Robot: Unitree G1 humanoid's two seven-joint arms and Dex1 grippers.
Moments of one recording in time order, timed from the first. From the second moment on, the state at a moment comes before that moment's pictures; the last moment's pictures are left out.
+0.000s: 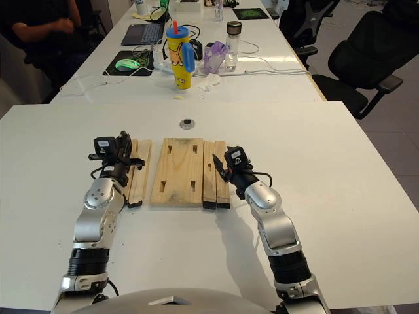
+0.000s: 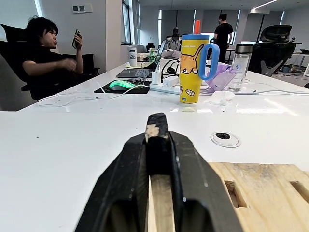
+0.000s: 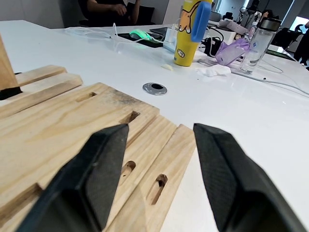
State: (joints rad) left arm -0.12 0.14 0.06 -0.08 -0.12 0.20 0.01; right arm -0.13 -0.18 0.18 -0.22 0.01 0.39 0.28
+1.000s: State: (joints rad) left arm -0.14 0.17 0.09 -0.28 -0.14 0.14 -0.11; right arm -0.15 -0.18 0.19 -0.18 -0.02 0.36 0.30
